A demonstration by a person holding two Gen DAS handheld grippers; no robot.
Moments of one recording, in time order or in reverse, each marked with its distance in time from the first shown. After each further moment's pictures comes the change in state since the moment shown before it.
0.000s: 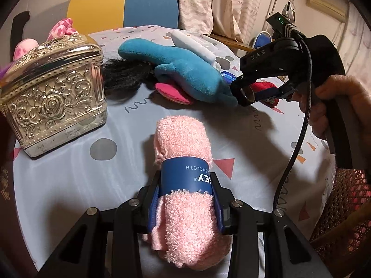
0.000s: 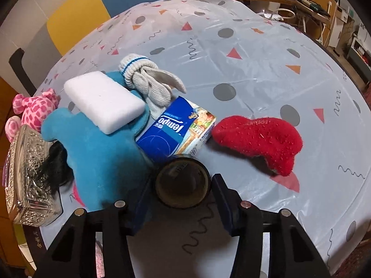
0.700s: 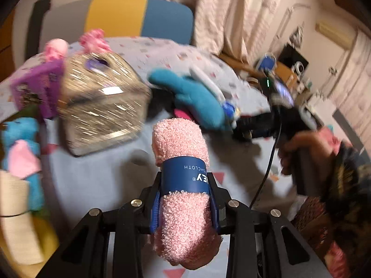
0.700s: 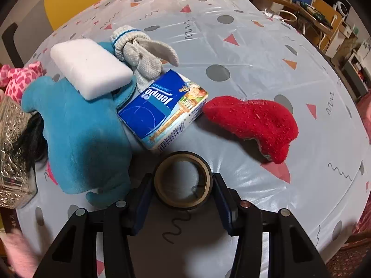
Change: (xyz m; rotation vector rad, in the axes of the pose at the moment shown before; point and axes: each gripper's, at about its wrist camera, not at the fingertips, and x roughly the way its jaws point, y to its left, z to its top) left arm -0.083 0.027 0.013 -0.129 -0.061 -0.038; right arm 0.016 0.011 -0.011 -0.089 0.082 -0.140
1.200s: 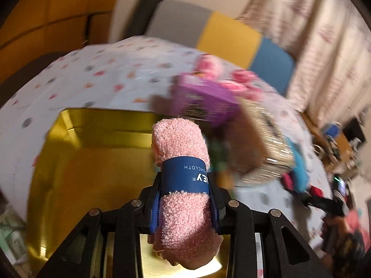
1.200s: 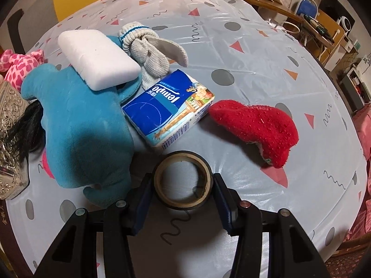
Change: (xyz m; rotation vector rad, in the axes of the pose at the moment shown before) left arm -0.105 0.184 0.007 -0.437 -0.117 0.330; right arm 0.005 0.020 -0.009 -0.066 -0.027 -0.050
